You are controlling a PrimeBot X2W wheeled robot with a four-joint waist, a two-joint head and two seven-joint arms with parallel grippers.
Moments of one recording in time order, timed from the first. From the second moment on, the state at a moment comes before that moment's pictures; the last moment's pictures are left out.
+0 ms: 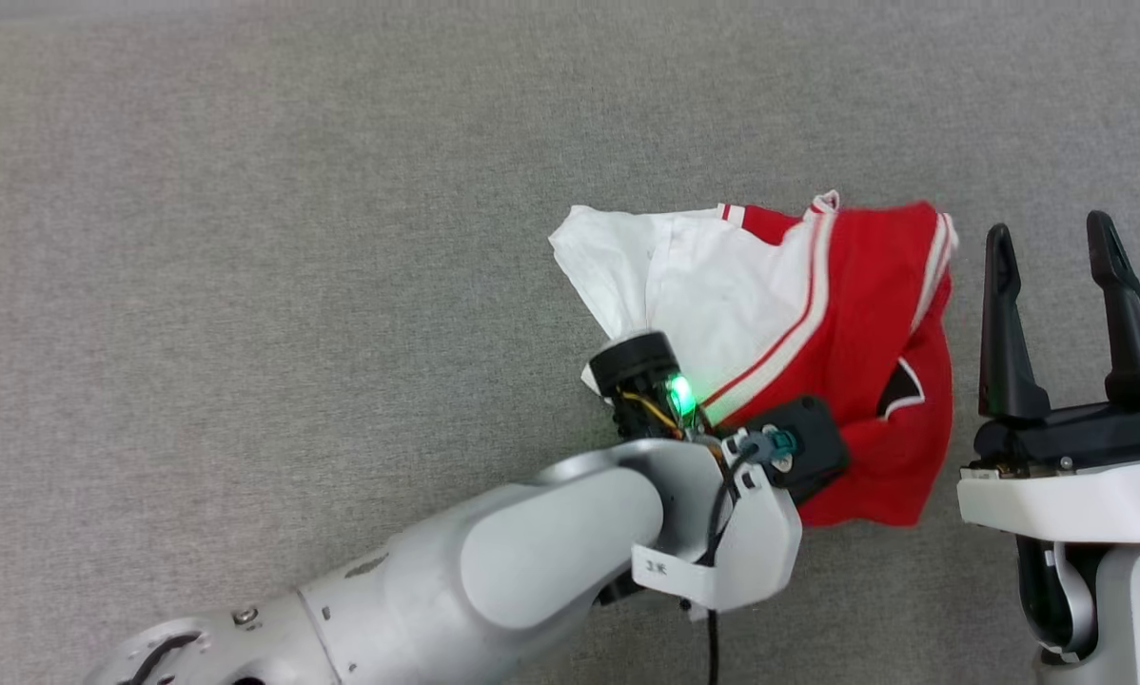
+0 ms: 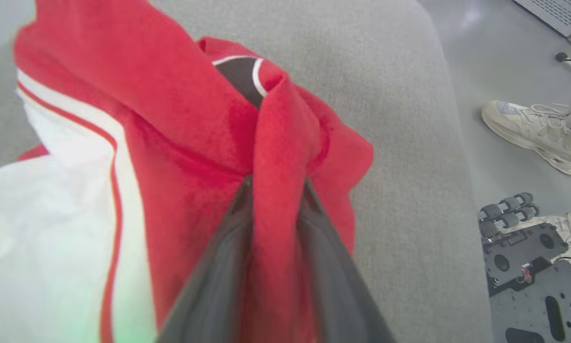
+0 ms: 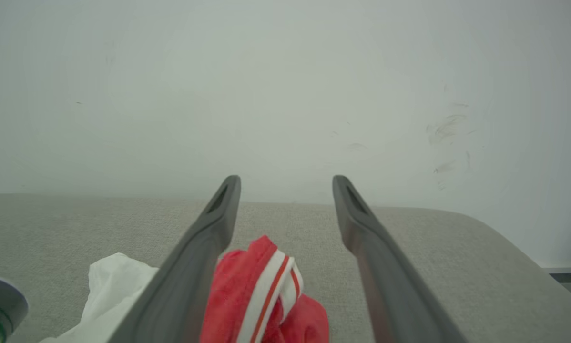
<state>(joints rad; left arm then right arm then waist) -0.94 0.15 -1.28 0.38 -0.61 -0.13 0.15 -0.21 -0.05 -0.06 -0.13 0.09 0.13 -0.26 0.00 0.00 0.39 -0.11</state>
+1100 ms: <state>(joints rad) -0.41 0.35 -0.62 0.11 -0.39 0.33 -0.26 -0.04 -0.05 -0.07 -0.06 0.04 0.13 -0.26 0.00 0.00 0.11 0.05</state>
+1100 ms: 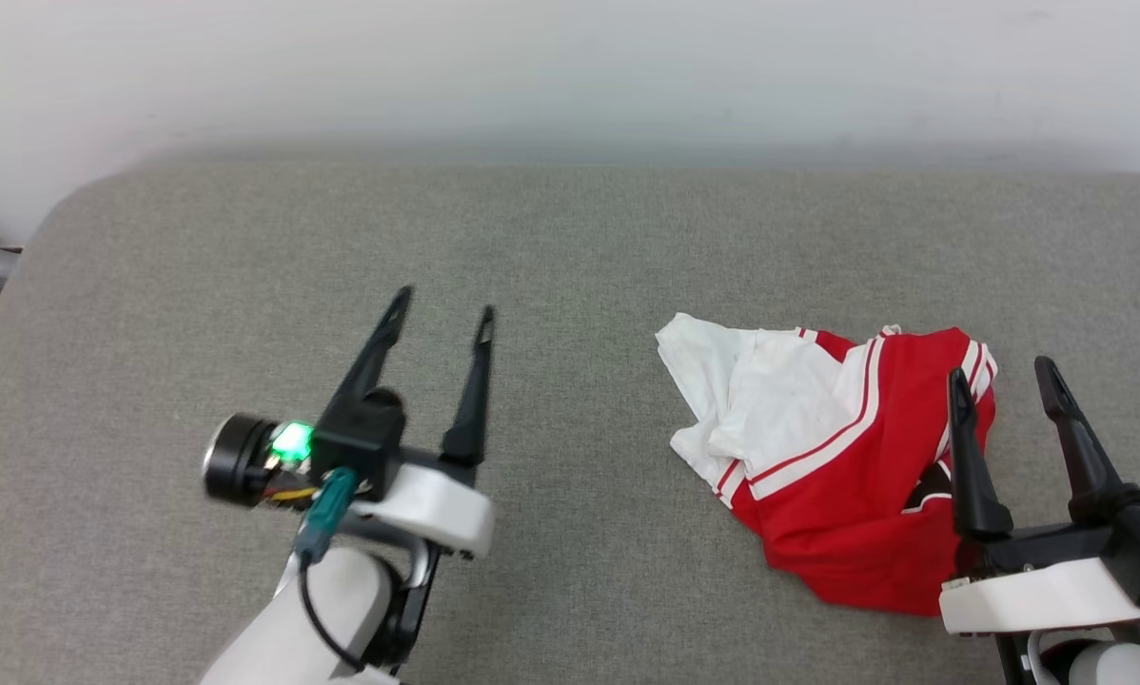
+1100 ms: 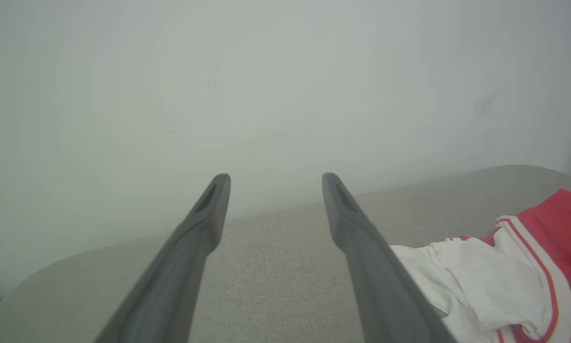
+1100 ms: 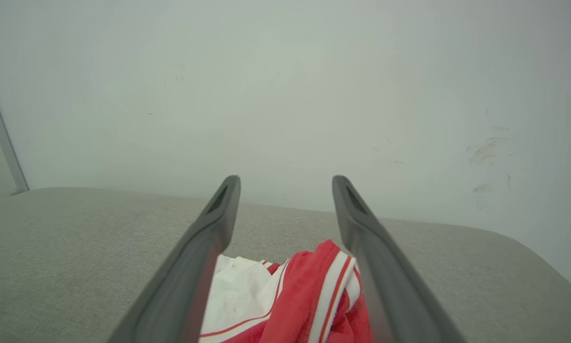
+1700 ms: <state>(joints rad) -0.04 0.23 -0.29 0.05 -0.22 0.22 -0.26 0.08 -0.05 -0.07 -0.02 0.13 0.13 -0.26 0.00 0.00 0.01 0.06</state>
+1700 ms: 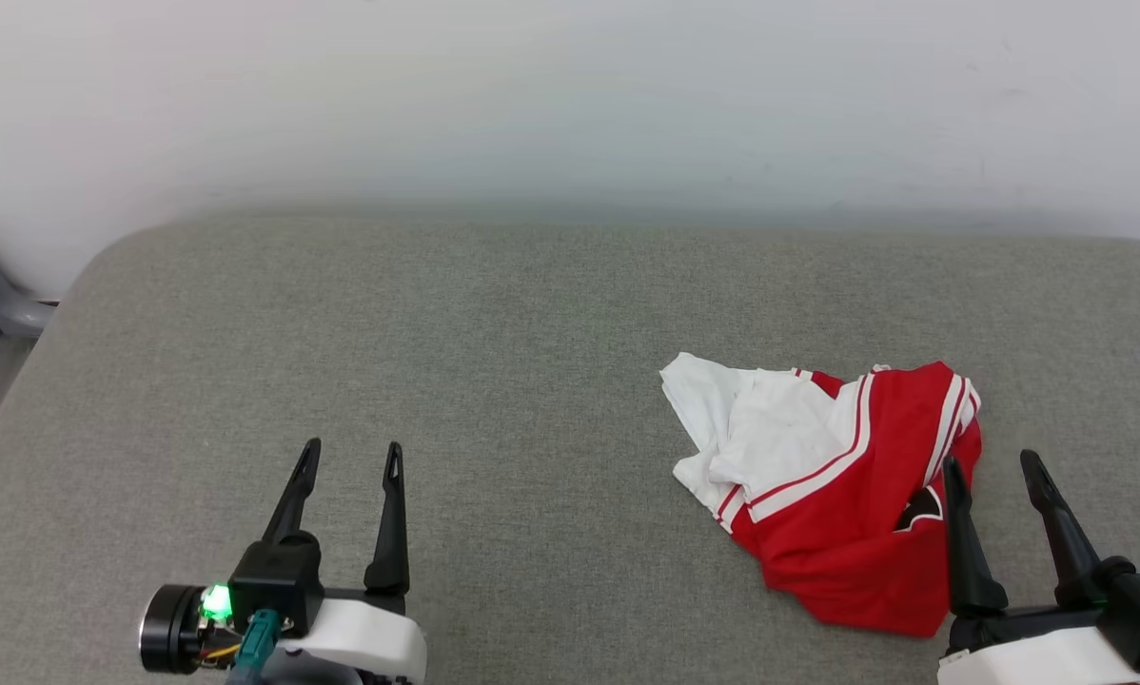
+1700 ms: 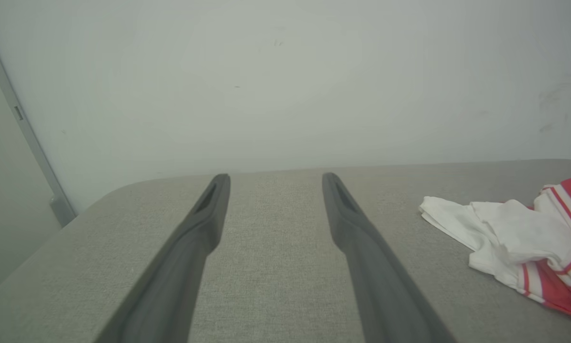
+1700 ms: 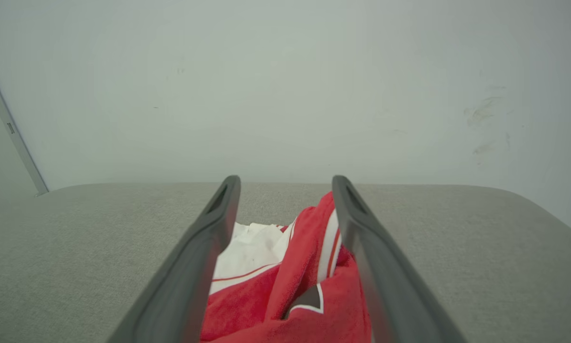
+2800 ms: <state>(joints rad) 0.06 0.10 -0.09 0.10 -0.06 0.04 -0.26 0.12 -0.05 -0.05 0.00 0.15 0.13 -0.26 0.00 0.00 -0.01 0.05</state>
